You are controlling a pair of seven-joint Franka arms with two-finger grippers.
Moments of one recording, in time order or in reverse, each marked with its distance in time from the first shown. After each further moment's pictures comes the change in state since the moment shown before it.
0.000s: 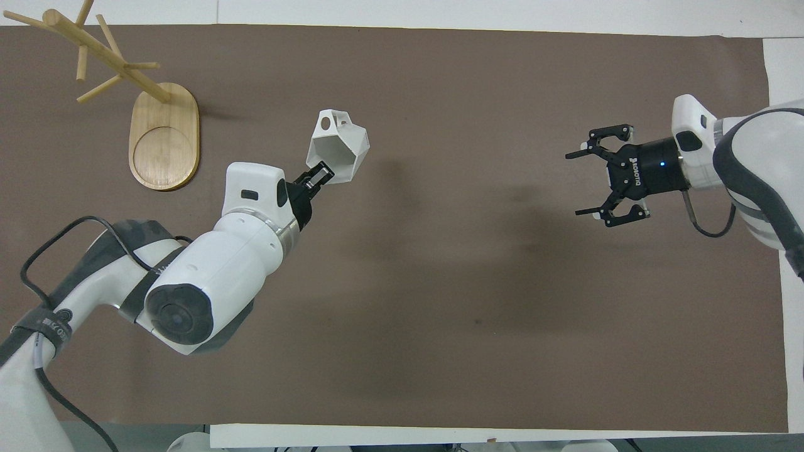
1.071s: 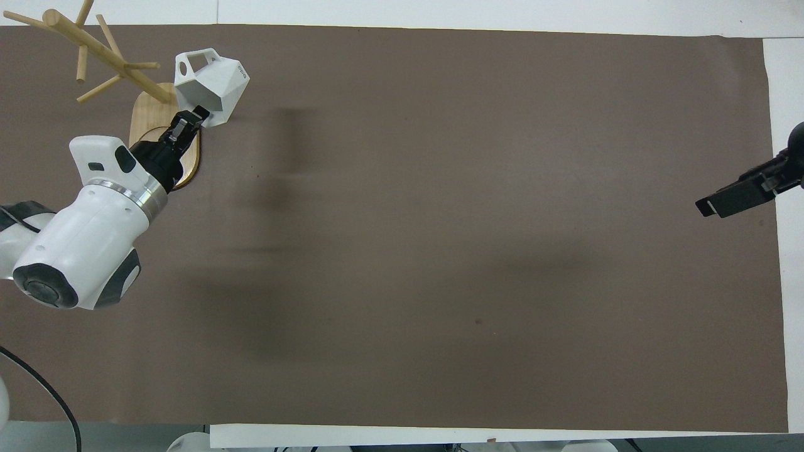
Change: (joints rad) left arm 0.391 0.145 0.004 0.024 0.173 0.373 0.000; right arm 0.021 -0.086 -0.007 0.400 -0.627 -0.476 1.606
